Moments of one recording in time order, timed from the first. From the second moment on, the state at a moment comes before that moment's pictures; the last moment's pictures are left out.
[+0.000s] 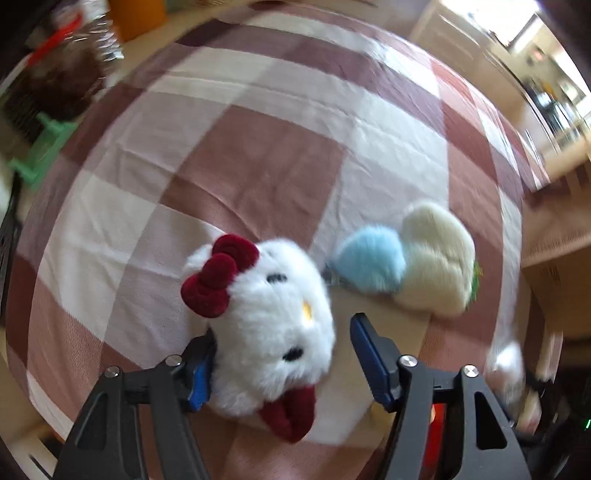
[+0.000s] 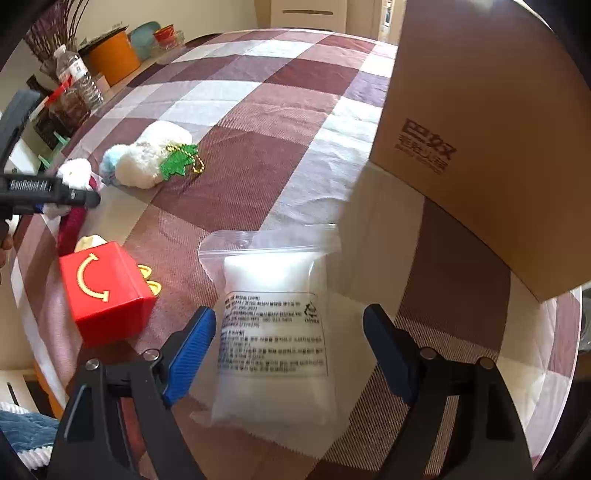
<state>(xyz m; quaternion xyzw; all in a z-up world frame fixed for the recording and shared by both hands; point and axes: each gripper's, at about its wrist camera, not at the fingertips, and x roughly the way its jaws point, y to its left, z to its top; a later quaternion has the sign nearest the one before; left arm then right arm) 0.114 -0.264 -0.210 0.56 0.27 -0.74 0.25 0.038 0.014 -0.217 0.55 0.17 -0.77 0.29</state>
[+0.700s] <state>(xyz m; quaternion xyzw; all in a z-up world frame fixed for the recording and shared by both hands) 0.052 -0.193 -0.050 0.51 0.10 -0.84 0.12 0.033 0.115 -0.055 0.48 0.03 -0.86 0.19</state>
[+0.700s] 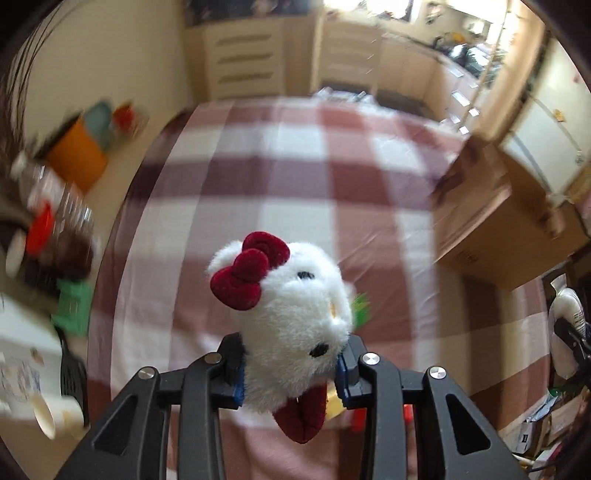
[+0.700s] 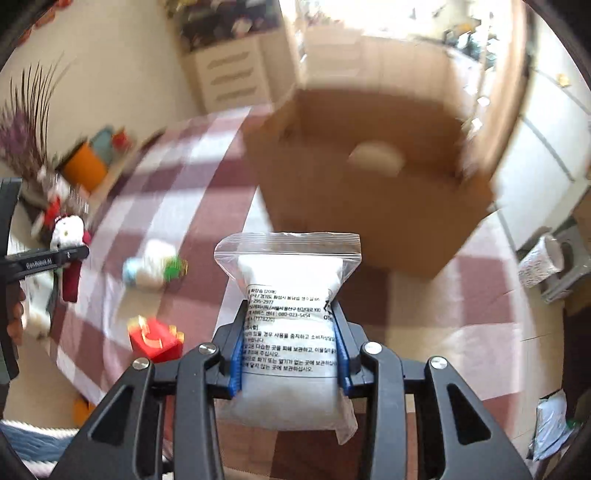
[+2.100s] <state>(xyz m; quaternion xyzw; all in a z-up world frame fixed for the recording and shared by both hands) -0.143 -0.014 0.084 0.44 0.01 -0.90 0.01 -0.063 0.167 0.093 0.30 -0.01 -0.95 0.09</state>
